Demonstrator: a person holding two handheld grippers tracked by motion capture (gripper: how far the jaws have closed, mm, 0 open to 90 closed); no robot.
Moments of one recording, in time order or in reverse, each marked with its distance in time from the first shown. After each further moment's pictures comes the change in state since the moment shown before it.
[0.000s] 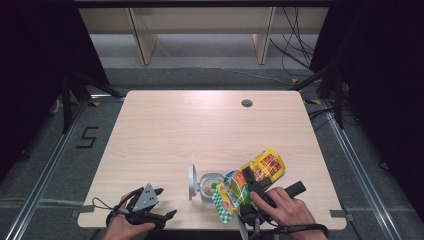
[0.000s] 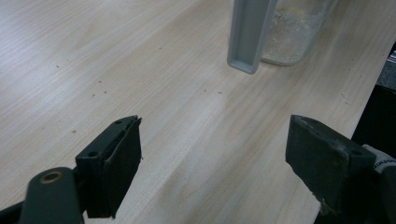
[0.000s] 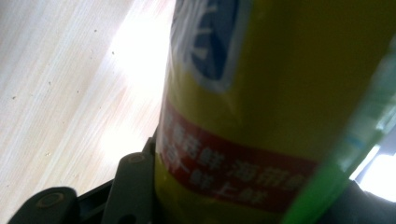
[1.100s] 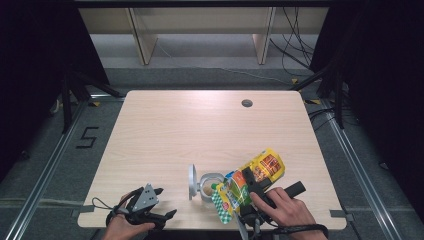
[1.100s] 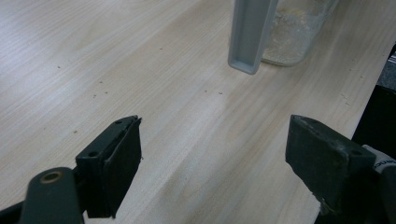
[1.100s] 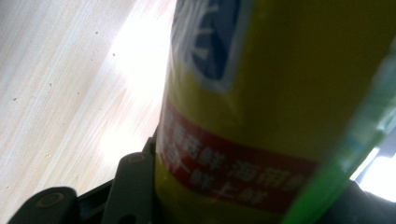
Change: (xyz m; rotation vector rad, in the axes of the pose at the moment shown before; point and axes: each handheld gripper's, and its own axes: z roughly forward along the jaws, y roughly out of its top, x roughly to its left) left arm 0.000 0.000 -0.001 -0.016 0.006 0.006; right arm 0.000 0.000 0.001 -0.019 -0.010 -0.033
